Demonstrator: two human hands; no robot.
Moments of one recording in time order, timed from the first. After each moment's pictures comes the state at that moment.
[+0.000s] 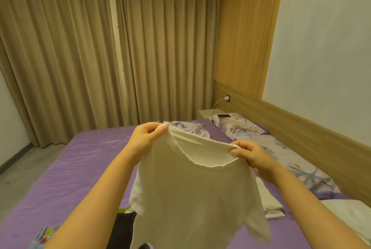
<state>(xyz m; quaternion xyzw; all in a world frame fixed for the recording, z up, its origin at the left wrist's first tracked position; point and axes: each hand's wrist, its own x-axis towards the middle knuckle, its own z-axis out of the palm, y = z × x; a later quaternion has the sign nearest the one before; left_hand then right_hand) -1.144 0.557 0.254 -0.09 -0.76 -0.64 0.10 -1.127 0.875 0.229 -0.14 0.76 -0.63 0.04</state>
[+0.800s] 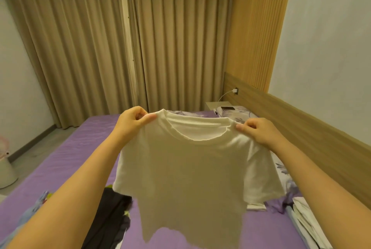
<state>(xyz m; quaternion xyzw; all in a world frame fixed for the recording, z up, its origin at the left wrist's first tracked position) -1.127 0.667 0.244 0.00 -0.86 -0.44 0.26 -1.167 1.047 0.244 -0.16 0.91 -0.36 -0.10</state>
